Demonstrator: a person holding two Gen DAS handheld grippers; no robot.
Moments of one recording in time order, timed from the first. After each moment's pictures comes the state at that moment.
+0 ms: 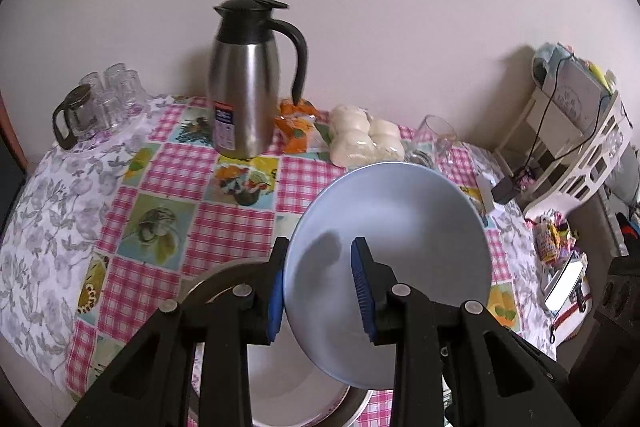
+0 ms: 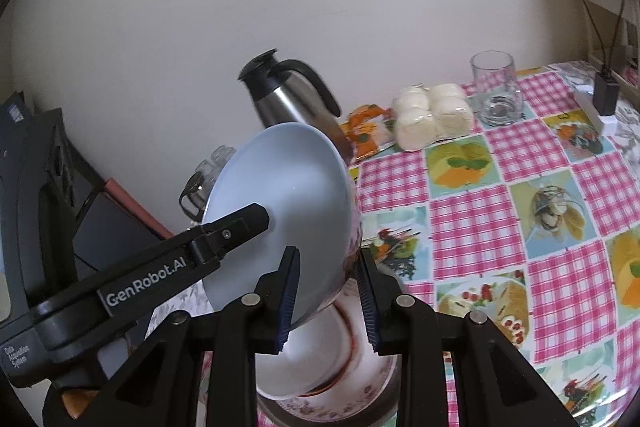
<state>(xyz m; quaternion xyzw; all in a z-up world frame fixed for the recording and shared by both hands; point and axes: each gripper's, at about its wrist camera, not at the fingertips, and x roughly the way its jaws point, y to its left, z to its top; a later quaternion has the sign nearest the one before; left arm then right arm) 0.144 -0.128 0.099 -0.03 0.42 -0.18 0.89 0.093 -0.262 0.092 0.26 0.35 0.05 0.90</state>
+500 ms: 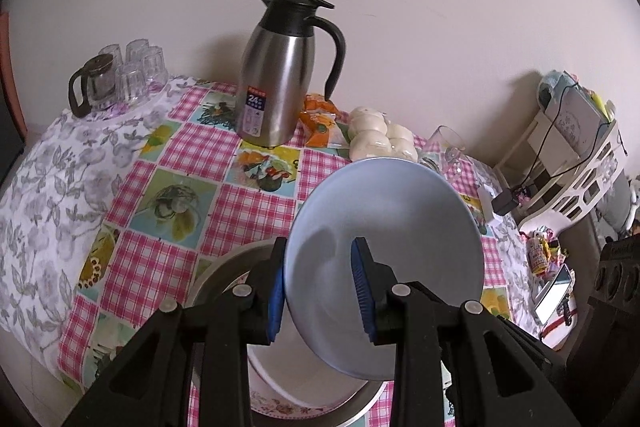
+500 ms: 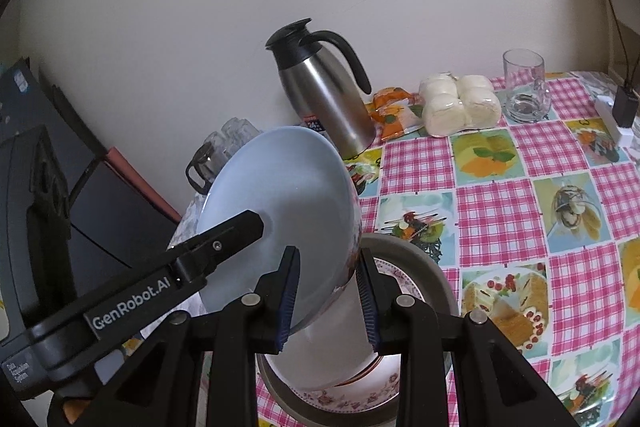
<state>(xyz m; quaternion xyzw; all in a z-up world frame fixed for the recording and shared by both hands) 0.133 -0.077 0.086 -0.08 0.42 -0.18 0.89 0.102 -0.218 0.093 0.21 0.38 0.06 0.90</state>
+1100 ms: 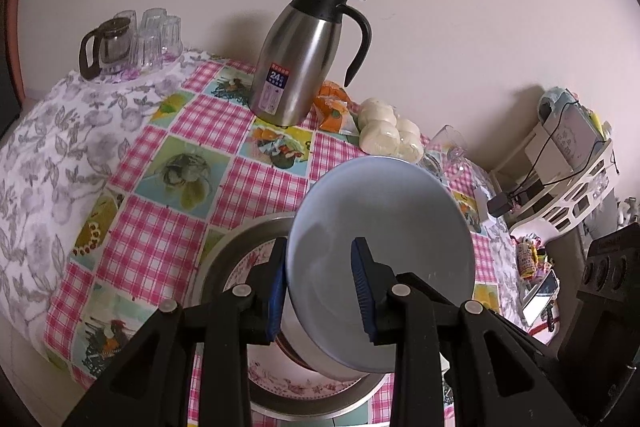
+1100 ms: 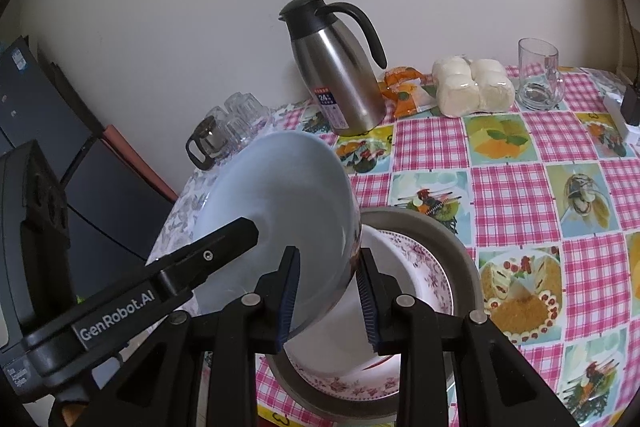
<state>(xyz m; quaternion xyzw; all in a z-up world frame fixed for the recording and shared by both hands) 0.123 -0.041 0.065 -0.13 0.44 -0.18 0.87 0.101 -0.190 0.079 0.20 0.41 0.07 0.89</state>
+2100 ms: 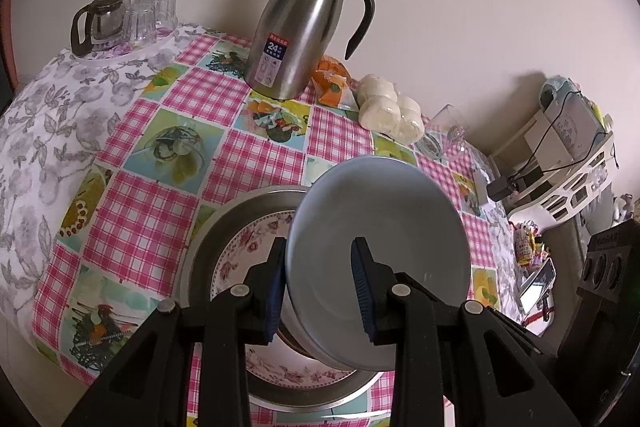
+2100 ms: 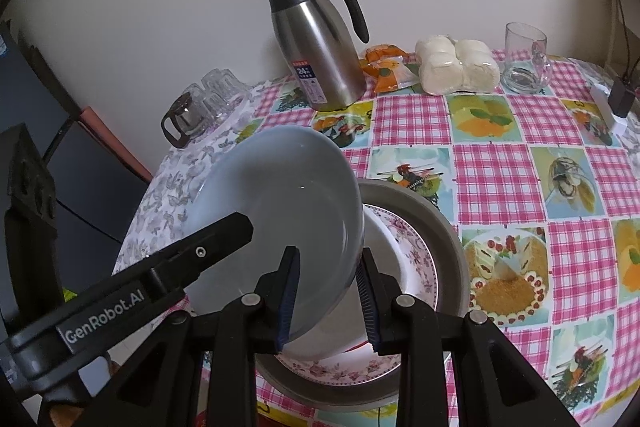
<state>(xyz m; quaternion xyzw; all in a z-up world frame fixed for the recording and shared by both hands) 0.128 -0.046 0.047 -0.13 0.47 -0.19 0.85 0.103 -0.186 0.064 0.17 0.45 0.04 0.88</state>
